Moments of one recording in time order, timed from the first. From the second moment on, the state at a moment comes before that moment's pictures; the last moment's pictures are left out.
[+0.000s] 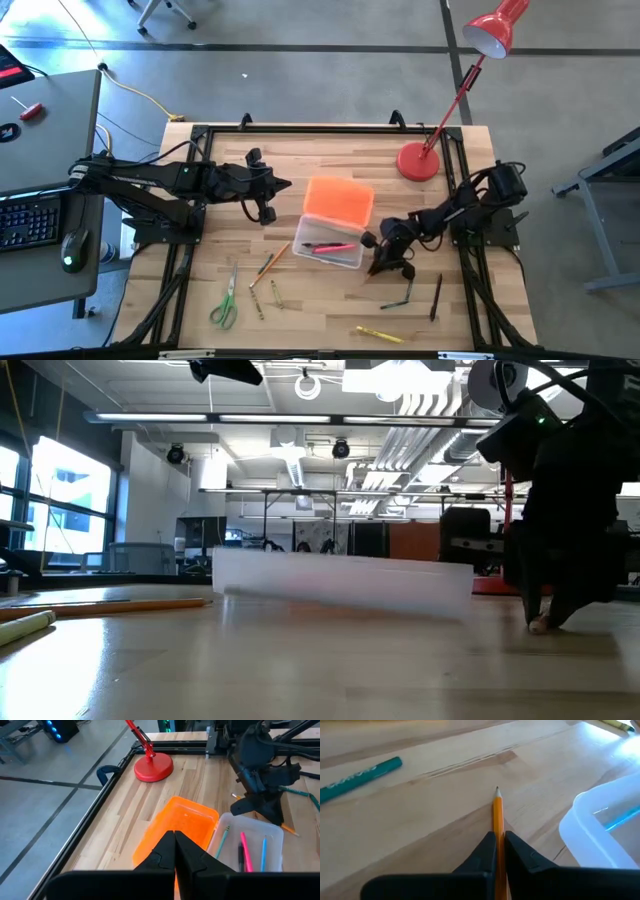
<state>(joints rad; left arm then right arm) -0.12 1.10 1.07 -0.47 -0.44 -0.05 0.18 1.78 0.38 0.64 -0.49 -0.60</state>
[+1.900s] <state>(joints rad) -0.25 1.12 1.02 -0.75 -0.19 -0.55 0.19 1.89 1.00 0.15 0.33 0.09</state>
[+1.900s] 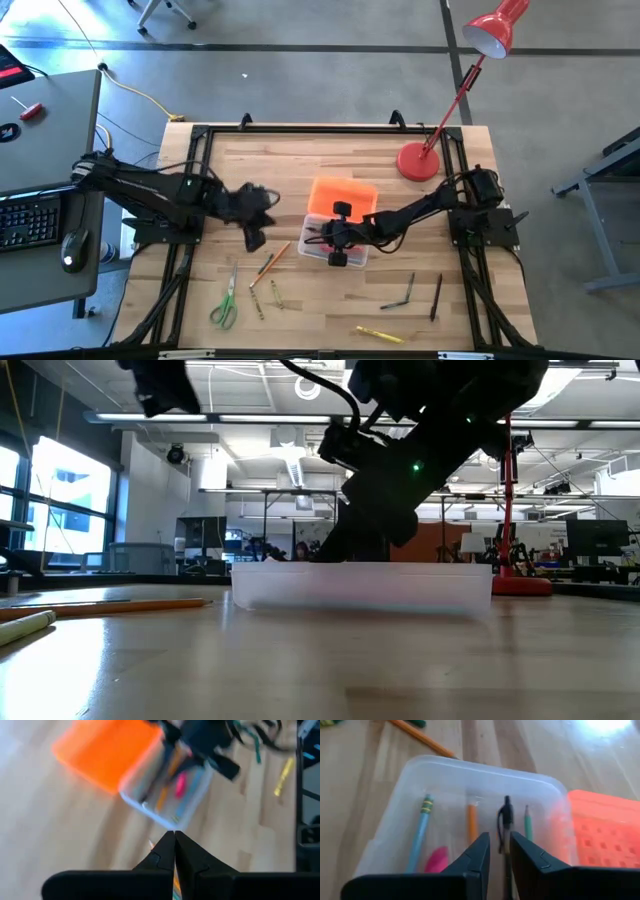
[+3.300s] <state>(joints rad) -0.55 1.61 0.66 -0.11 -0.64 -1.09 0.19 1.89 1.00 0.20 0.33 0.07</state>
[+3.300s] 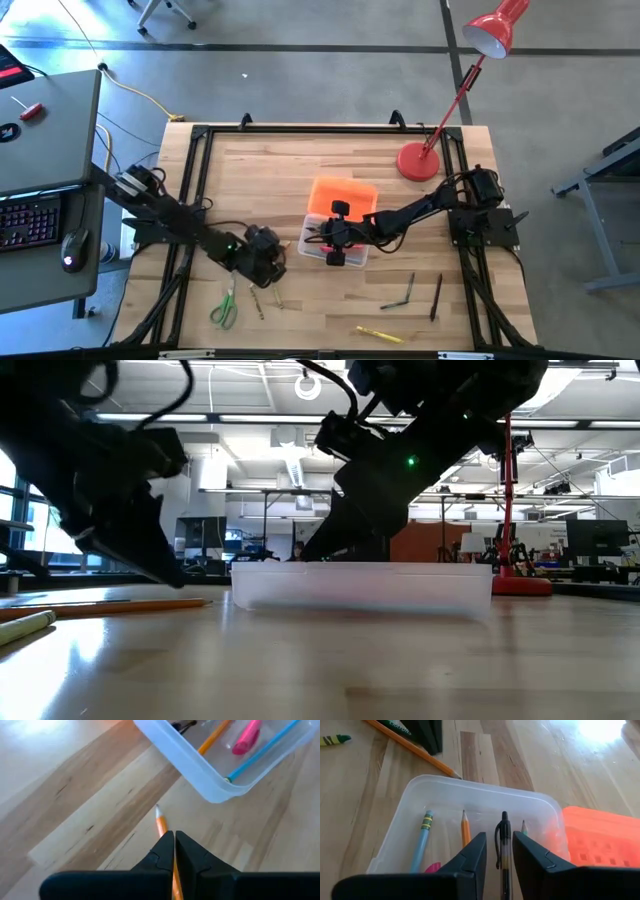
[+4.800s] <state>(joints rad) -0.52 1.88 0.66 0.13 -0.84 -1.13 0.19 1.89 1.00 0.20 0.27 0.13</state>
